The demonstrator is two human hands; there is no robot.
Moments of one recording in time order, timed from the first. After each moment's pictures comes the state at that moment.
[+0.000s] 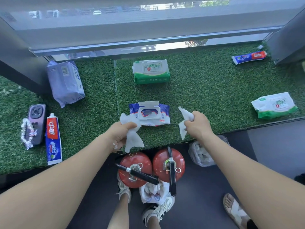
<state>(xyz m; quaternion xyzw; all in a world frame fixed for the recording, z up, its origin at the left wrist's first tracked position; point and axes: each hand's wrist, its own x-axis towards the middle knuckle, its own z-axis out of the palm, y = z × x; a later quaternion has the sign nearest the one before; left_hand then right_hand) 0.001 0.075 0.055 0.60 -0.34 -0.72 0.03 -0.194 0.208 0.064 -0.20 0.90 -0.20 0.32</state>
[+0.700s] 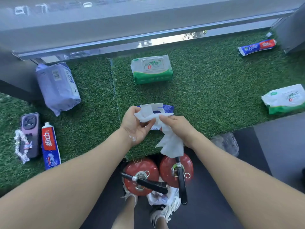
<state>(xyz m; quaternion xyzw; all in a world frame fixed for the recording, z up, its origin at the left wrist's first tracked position) -0.049 0.048 0.042 0.51 -0.09 -0.85 0.10 -0.160 0.154 0.036 -0.13 0.76 -0.34 0.54</state>
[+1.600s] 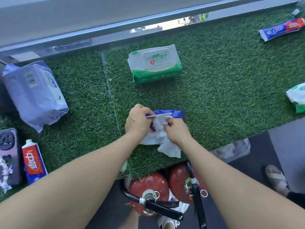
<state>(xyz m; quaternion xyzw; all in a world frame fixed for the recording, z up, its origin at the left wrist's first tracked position) -0.079 -0.002 -0.056 0.48 -0.78 -0.41 -0.07 -0.161 0.104 -0.048 -0.17 0.86 -0.18 0.44</state>
